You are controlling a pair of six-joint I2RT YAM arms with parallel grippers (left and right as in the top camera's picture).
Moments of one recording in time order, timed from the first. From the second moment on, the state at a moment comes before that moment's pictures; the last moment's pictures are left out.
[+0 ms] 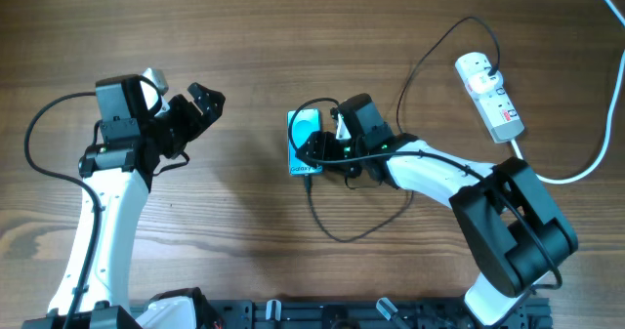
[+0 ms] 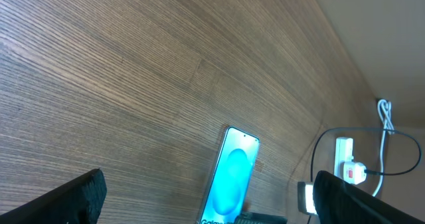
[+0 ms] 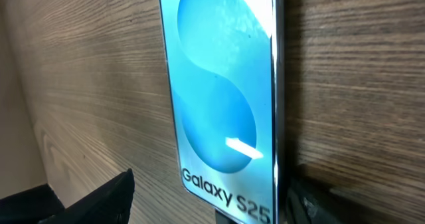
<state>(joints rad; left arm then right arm) 0.14 1.33 0.91 -0.48 0.43 -0.59 0.57 1.85 0.91 -0.04 -0.45 0.81</state>
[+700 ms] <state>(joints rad) 0.14 1.33 0.91 -0.48 0.43 -0.59 0.57 1.85 0.92 -0.05 -0.44 0.81</state>
